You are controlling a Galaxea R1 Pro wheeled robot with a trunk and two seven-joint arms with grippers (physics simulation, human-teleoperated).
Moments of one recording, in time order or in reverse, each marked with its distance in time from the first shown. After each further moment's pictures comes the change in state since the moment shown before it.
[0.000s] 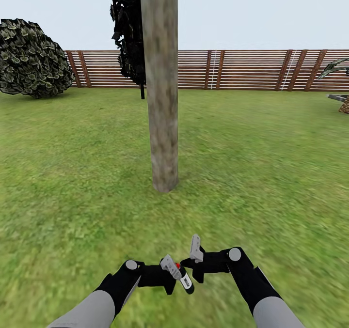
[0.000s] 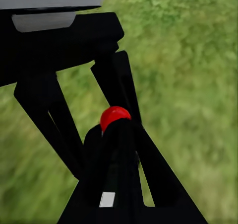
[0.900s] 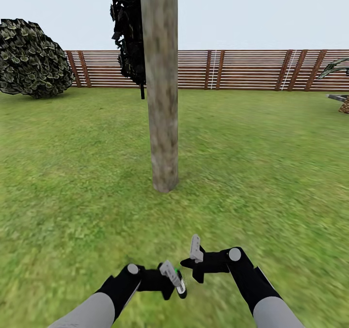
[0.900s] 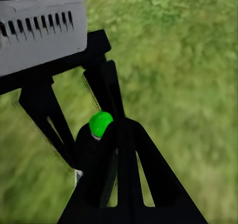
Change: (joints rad) left arm 0.004 0.000 -0.010 0.028 -0.110 0.009 0.094; right arm 0.000 0.000 0.000 0.001 0.001 0.000 0.000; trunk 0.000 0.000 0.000
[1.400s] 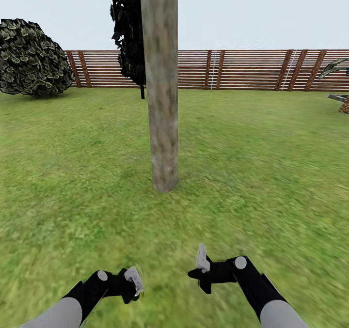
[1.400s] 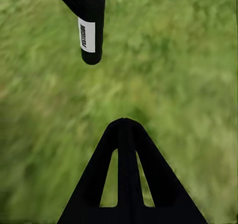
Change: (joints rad) left arm 0.015 0.197 0.016 0.042 -0.123 0.038 0.172; right arm 0.000 -0.044 -0.011 0.119 0.003 -0.004 -0.028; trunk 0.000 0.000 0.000
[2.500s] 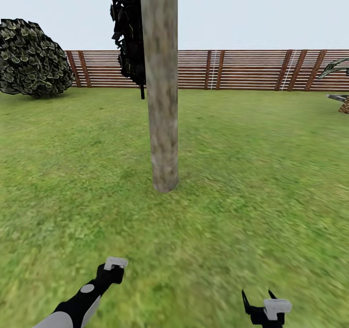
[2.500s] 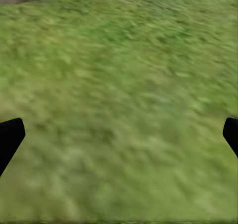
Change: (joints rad) left arm 0.054 0.033 0.006 0.037 0.597 -0.167 0.474; right arm 0.185 -0.111 -0.754 0.512 -0.023 -0.662 -0.915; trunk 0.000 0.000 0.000
